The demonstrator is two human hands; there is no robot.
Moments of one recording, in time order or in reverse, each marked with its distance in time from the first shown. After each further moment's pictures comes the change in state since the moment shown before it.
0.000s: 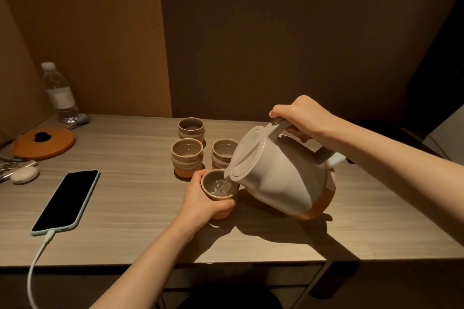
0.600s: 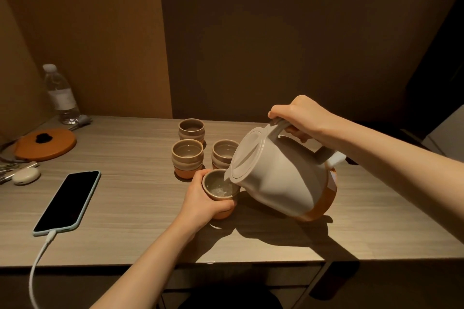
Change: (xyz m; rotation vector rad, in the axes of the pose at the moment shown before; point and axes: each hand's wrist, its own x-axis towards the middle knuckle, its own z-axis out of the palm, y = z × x) left_hand -0.002 0.005 -0.001 0.004 -0.004 0.021; right_hand -0.001 -0.006 -0.002 -0.023 -0.038 0.016
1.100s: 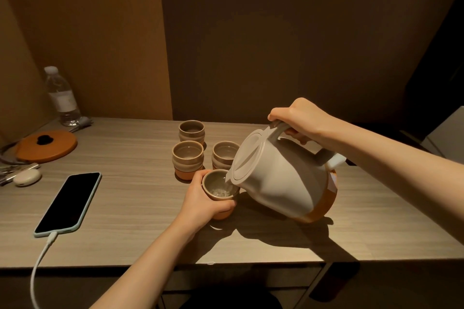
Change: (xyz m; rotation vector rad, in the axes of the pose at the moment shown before) left_hand 0.002 -0.001 -0.002 0.004 -0.003 0.002; right_hand 0.001 0.001 0.001 -0.031 0.006 0.019
